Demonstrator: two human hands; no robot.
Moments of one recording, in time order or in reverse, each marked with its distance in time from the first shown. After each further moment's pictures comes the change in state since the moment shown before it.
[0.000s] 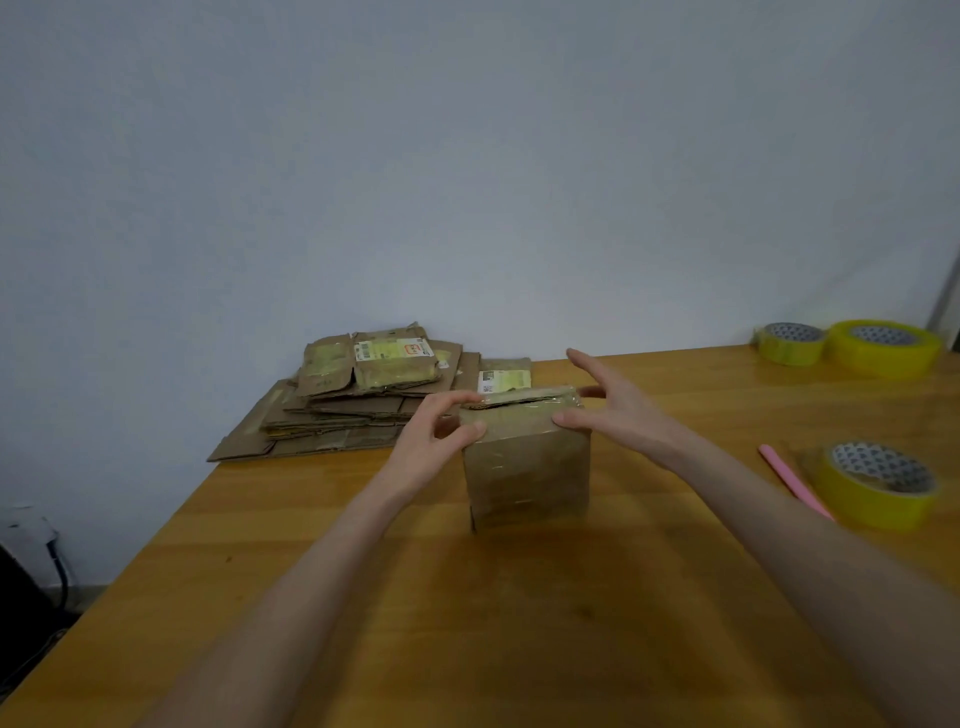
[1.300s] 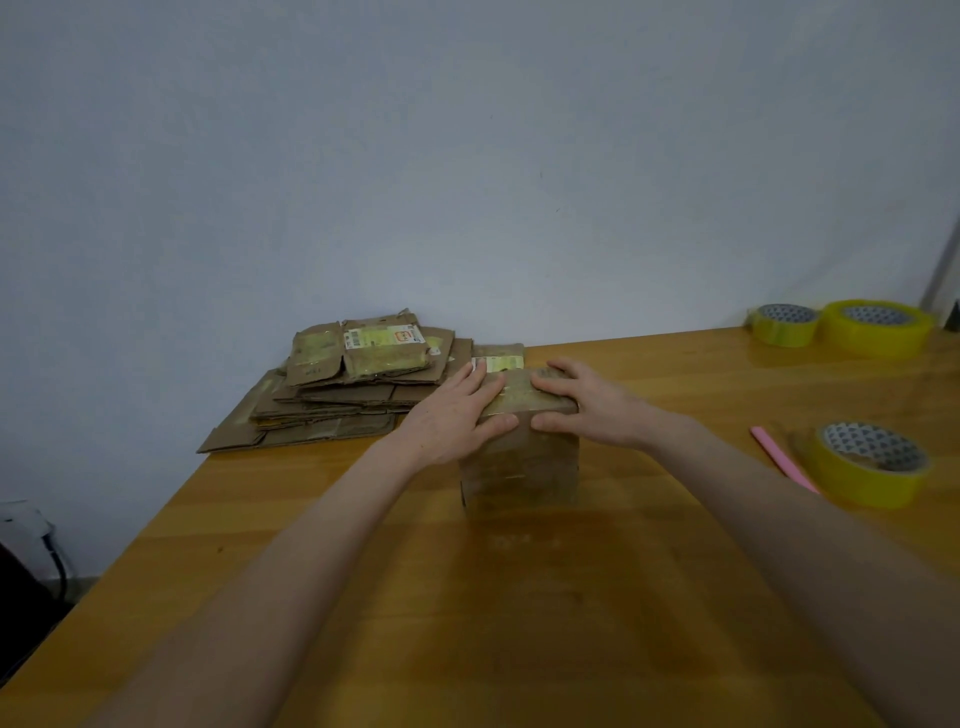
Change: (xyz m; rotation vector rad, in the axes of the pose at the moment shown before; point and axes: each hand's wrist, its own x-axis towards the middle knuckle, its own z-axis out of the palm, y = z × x) left_hand 0.030 0.022 0.015 1.005 -0.334 0.128; right_hand 0.007 -0.003 0.005 -0.525 -0.227 -0.016
